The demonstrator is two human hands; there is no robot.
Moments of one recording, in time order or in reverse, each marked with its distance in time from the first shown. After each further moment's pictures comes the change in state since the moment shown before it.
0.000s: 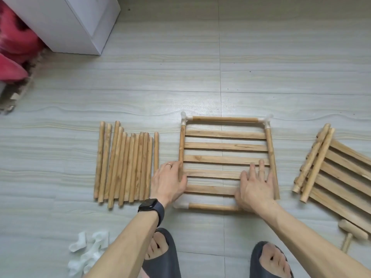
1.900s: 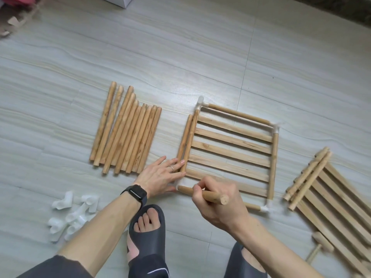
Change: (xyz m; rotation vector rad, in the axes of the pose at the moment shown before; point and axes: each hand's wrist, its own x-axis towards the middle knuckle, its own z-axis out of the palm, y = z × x) left_hand -0.027 -0.076 0.032 0.377 -0.226 0.509; right_hand -0.102 -0.100 -0.056 0.630 0.701 -0.659
